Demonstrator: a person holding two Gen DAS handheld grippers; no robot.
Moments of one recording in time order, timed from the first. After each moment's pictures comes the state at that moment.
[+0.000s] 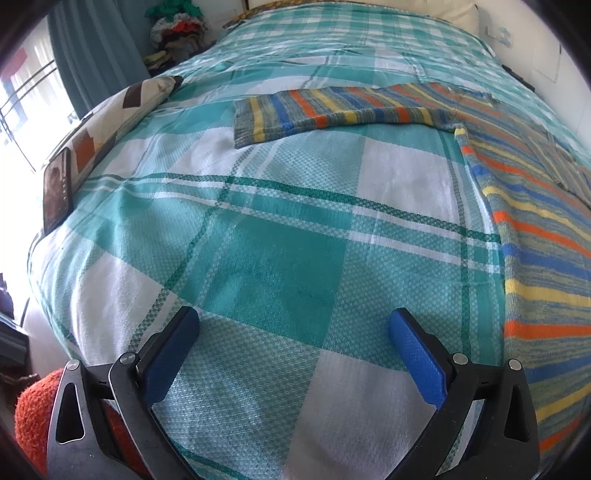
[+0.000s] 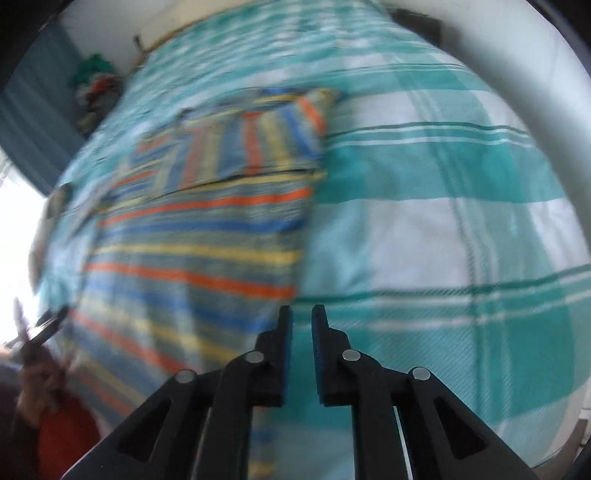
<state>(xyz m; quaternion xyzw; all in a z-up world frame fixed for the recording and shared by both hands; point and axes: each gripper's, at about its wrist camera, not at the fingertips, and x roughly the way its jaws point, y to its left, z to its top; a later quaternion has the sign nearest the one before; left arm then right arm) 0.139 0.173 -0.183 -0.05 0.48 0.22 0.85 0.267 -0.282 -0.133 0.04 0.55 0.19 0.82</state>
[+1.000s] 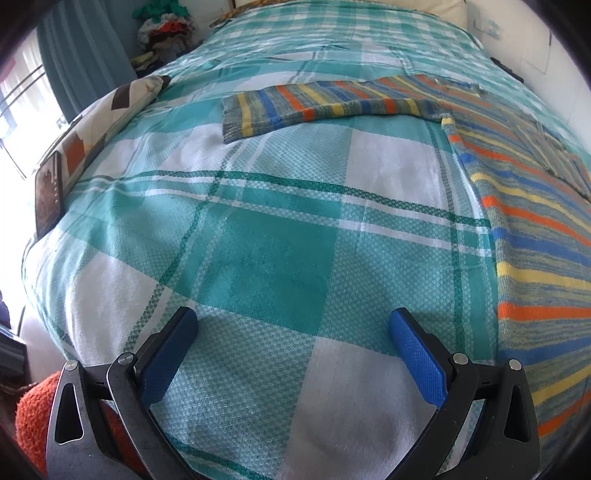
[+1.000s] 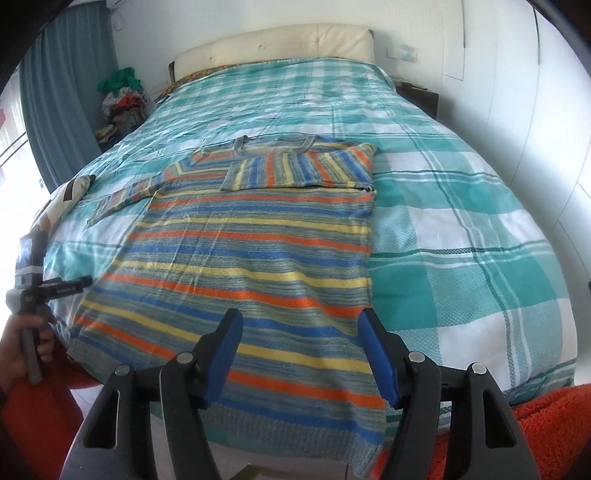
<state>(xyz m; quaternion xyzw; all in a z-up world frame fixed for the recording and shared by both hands) 0.135 0.172 -0.184 -0.04 0.49 0.19 0.85 0.148 -0.220 -0.120 -0.02 0.41 0.12 0.90</state>
